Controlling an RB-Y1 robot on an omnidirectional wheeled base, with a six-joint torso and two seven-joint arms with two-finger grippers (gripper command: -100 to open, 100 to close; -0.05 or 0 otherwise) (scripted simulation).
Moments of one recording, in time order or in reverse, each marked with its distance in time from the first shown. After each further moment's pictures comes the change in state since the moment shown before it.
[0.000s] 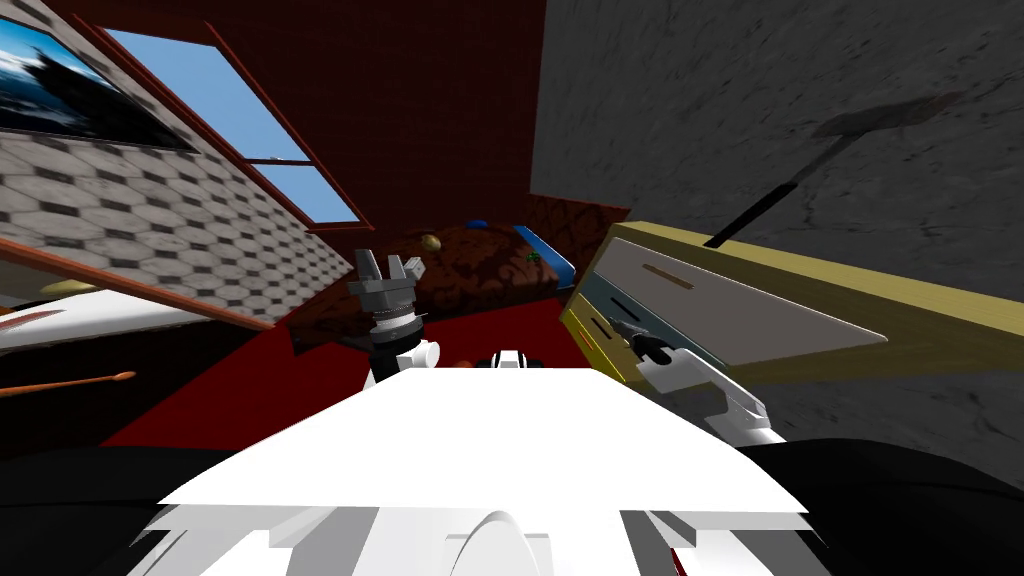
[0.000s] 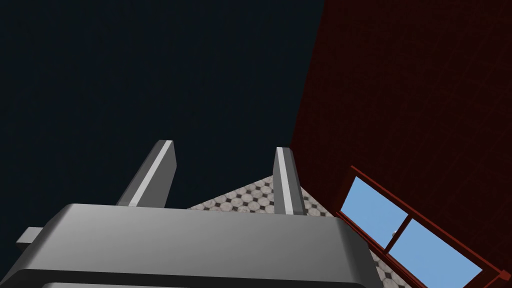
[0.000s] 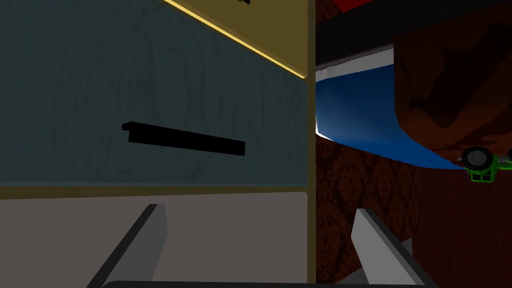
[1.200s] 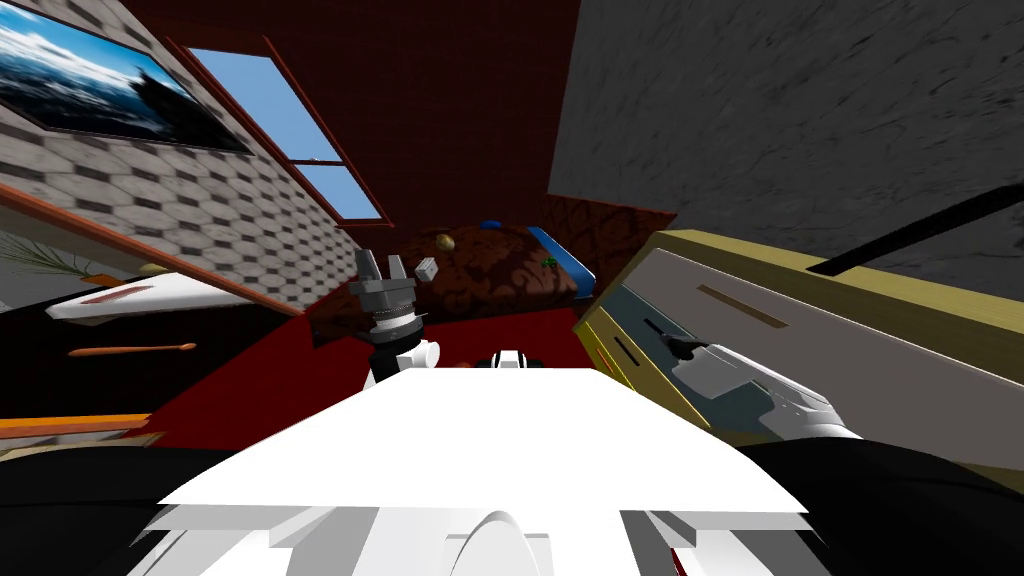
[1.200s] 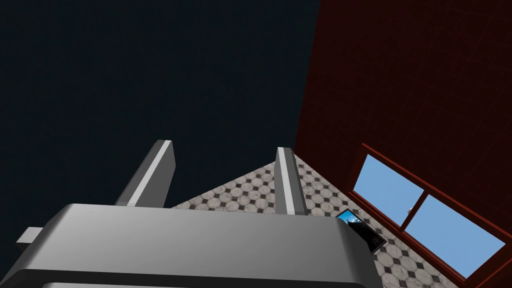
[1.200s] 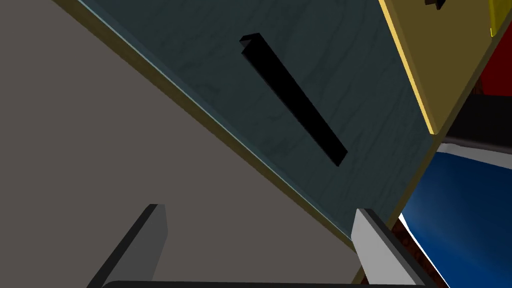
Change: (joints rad) left arm 0.000 0.000 0.000 0.000 0.000 0.000 0.000; right arm 0.043 -0.248 -0.022 0.190 0.058 0.283 0.106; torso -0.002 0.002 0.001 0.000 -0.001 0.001
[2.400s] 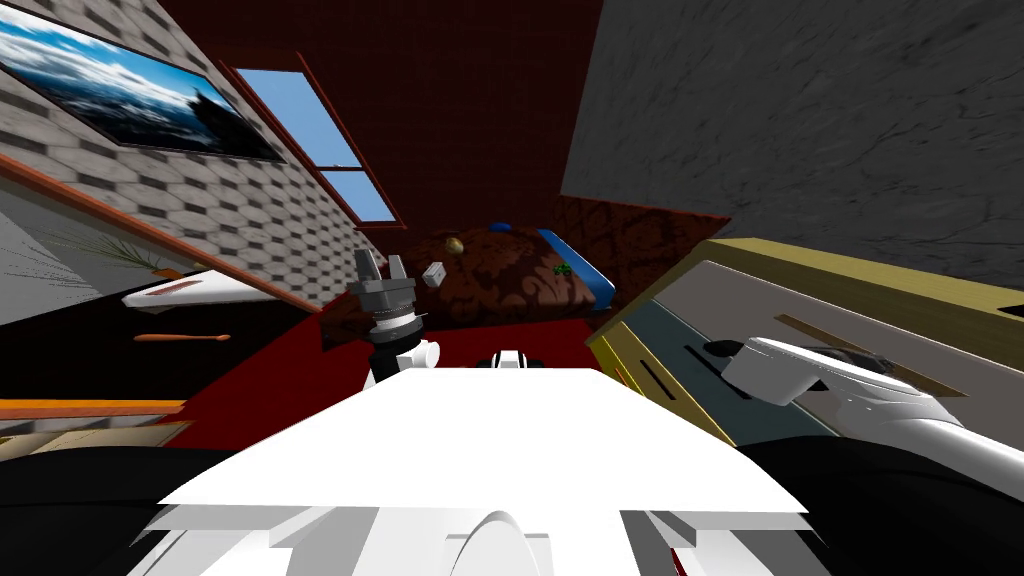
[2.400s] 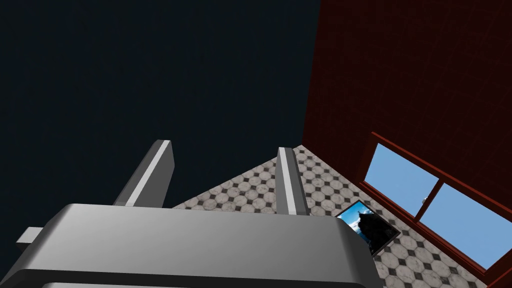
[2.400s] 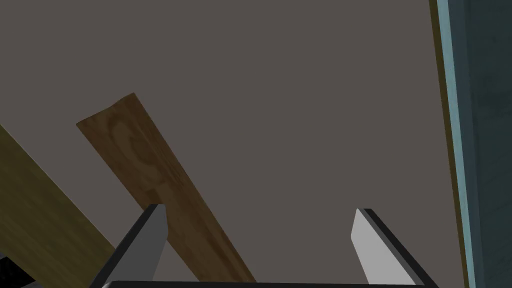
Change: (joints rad) left arm 0.000 0.000 0.000 0.000 0.000 0.000 0.000; right arm 0.085 -0.239 -0.029 0.161 0.054 0.255 0.092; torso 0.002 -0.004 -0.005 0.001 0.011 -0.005
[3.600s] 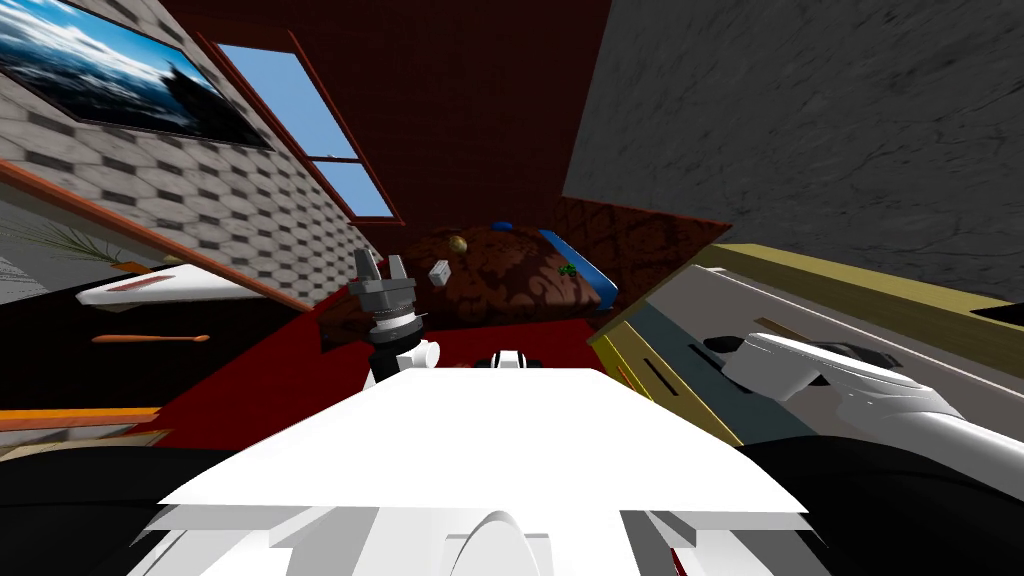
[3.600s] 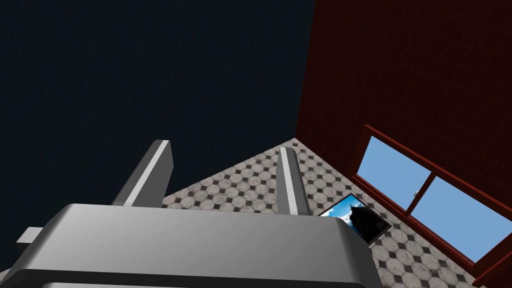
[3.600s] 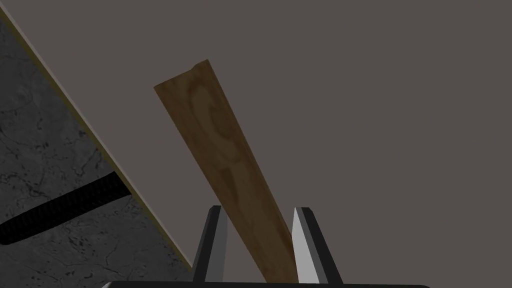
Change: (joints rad) left arm 0.000 0.000 0.000 0.000 0.000 0.000 0.000; right arm -0.007 -0.025 -0.003 -0.005 -0.004 0.026 0.011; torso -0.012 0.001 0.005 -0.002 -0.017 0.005
